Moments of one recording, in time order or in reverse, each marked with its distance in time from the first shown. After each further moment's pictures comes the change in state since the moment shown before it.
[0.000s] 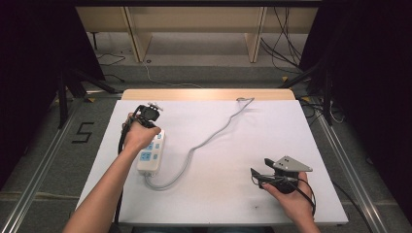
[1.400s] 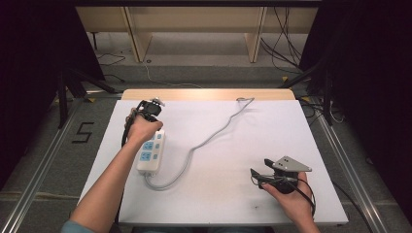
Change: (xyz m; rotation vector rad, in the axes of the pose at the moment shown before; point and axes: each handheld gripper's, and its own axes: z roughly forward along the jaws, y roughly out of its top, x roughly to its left) left arm 0.008 0.019 0.017 0.053 0.005 -0.022; right arm 0.000 0.000 0.001 0.002 0.001 -0.003
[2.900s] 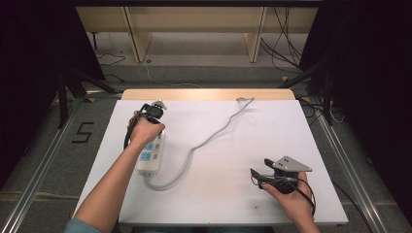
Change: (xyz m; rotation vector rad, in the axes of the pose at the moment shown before) left arm -0.003 -0.002 0.016 0.094 0.000 -0.026; right arm 0.001 0.000 -0.001 -0.001 -0.001 0.004
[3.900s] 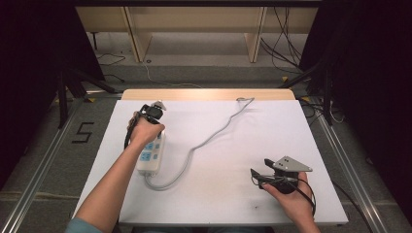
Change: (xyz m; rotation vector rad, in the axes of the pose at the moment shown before) left arm 0.003 -0.001 0.003 0.016 0.000 -0.019; right arm -0.001 0.000 0.000 0.001 0.003 -0.002
